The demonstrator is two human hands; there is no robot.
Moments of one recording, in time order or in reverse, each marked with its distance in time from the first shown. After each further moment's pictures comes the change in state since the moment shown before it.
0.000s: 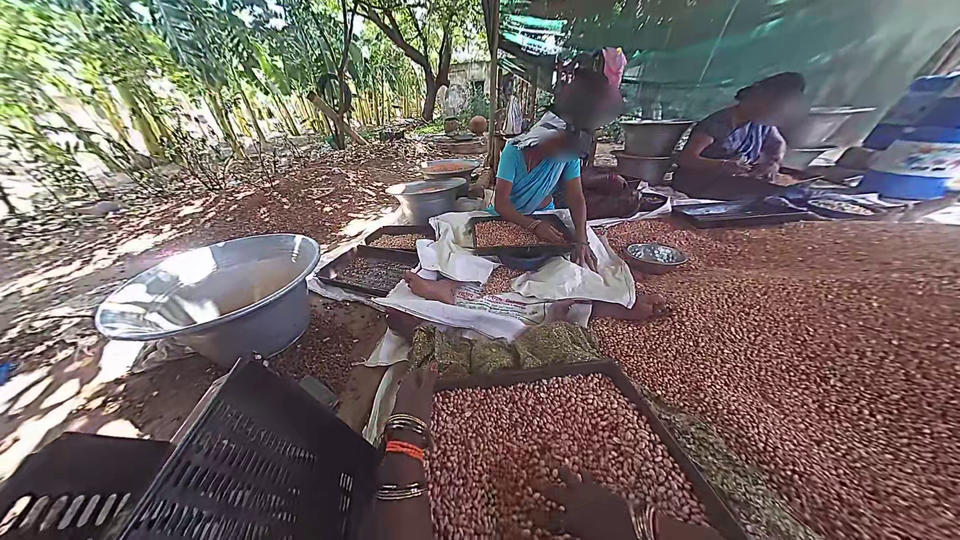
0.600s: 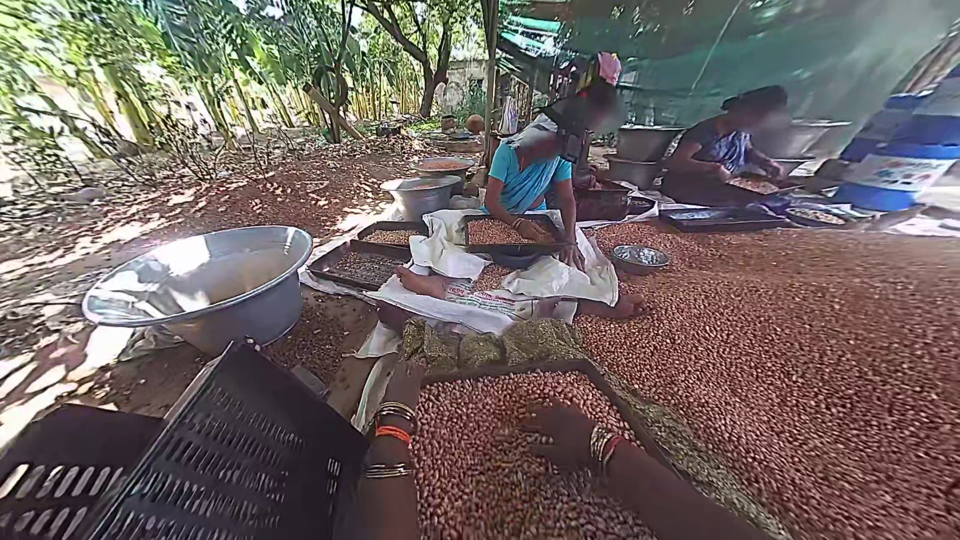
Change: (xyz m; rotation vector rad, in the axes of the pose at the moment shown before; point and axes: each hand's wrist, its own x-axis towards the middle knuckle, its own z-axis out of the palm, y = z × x) left_hand 0.003 -0.005 0.006 0.033 -0.008 -0.034; right_hand 0.031 0.047 -0.058 -0.066 -0.014 0.356
